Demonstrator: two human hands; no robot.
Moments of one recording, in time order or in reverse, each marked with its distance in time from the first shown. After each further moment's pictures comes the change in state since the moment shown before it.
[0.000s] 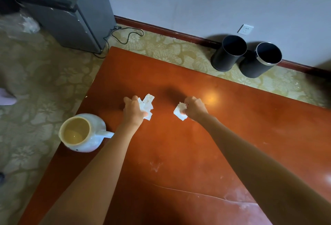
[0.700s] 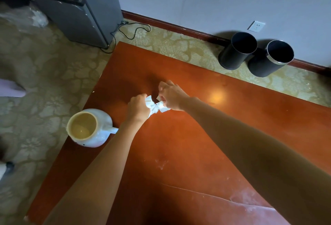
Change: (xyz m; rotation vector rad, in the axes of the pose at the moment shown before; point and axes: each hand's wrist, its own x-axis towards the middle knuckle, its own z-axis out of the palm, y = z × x) left_hand 0.003 -0.004 -0.006 0.198 0.063 0.087; right_hand 0.012 -0.073 0.013 -0.551 -0.012 -0.738
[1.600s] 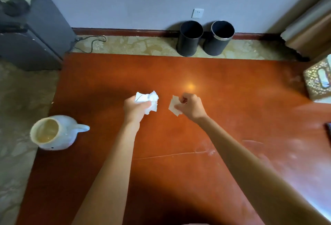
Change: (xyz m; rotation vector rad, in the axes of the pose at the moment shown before) left_hand -0.117 0.095 0.016 -0.793 -0.137 -0.102; right_hand -0.216 0.019 0.027 0.822 0.470 0.782
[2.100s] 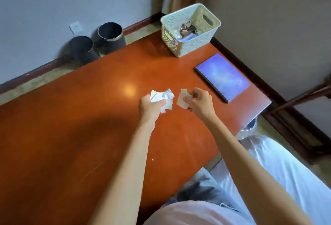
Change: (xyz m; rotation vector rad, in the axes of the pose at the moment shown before) left_hand -0.220 0.009 0.305 0.220 -0.622 0.187; right_hand -0.197 0.226 -0.219 0.309 0.683 0.451
